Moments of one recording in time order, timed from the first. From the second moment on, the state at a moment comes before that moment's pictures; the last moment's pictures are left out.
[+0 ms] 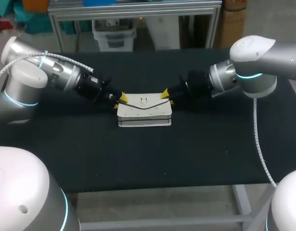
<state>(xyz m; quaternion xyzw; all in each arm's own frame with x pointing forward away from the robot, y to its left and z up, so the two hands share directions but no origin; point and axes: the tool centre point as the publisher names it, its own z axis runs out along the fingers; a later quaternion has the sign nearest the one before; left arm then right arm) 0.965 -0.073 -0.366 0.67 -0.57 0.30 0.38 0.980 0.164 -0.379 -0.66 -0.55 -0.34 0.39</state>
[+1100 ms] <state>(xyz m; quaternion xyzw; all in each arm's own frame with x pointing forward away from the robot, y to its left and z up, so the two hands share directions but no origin) 0.964 -0.078 -0.369 0.66 -0.58 0.28 0.38 0.985 0.160 -0.377 -0.65 -0.57 -0.33 0.39</state>
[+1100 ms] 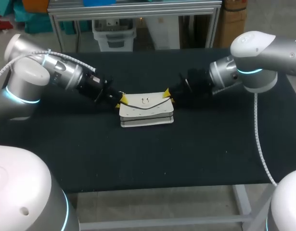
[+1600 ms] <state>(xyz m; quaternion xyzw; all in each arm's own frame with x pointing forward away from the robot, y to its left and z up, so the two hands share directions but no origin) 0.964 -0.079 -0.354 0.68 -0.57 0.27 0.37 0.988 0.156 -0.366 -0.65 -0.57 -0.31 0.39</state>
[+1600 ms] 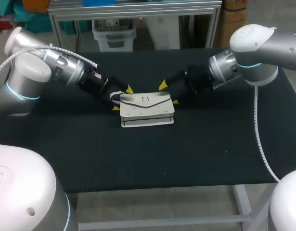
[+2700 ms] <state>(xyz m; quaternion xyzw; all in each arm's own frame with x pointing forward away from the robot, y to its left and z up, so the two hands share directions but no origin) 0.962 -0.077 -0.359 0.68 -0.57 0.26 0.39 0.977 0.167 -0.372 -0.67 -0.55 -0.30 0.40</state>
